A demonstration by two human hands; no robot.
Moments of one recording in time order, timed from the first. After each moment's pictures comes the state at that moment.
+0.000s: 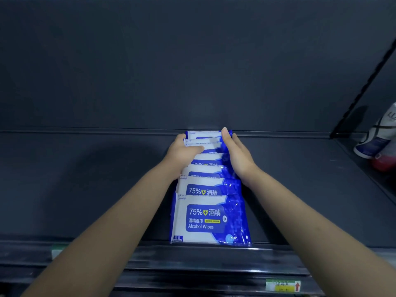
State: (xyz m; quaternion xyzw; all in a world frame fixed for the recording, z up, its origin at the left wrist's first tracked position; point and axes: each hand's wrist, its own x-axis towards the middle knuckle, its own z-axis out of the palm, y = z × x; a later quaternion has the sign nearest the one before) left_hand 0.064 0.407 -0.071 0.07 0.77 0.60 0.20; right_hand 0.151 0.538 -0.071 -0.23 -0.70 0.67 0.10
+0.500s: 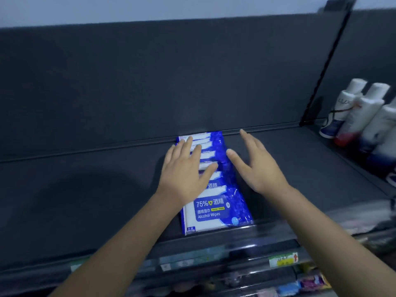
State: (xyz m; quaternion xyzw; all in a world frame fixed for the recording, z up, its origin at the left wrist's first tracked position) left_hand 0.132 0.363 -0.050 0.41 0.90 0.12 -0.07; right_hand 0.238 0.518 -0.048 -0.23 -0.91 0.29 0.21
